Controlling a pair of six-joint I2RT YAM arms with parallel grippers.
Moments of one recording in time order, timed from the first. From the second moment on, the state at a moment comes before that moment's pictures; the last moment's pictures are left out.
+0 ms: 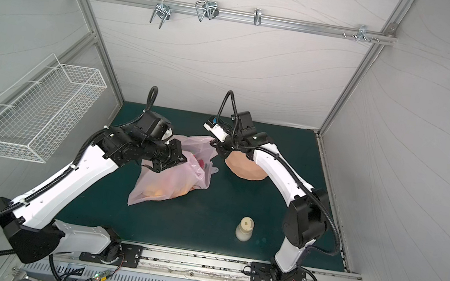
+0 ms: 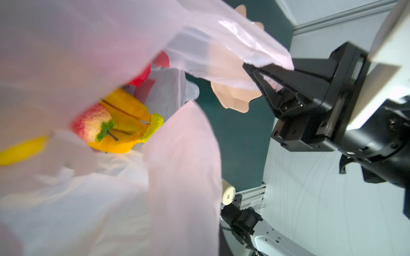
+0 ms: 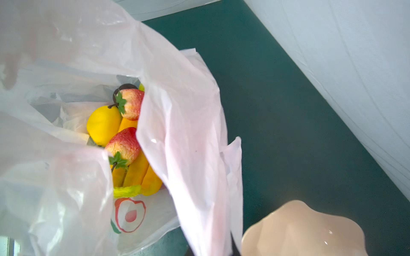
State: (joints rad) left arm -0.54 1.27 1.46 -1.04 0.22 -0.98; right arm 0.59 1.71 1.61 -0.62 -0.44 -0.43
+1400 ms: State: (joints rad) left arm -0.30 1.04 1.18 -0.78 0.47 -0.73; right arm 0.52 1.56 1.85 -1.09 -0.17 -0.28
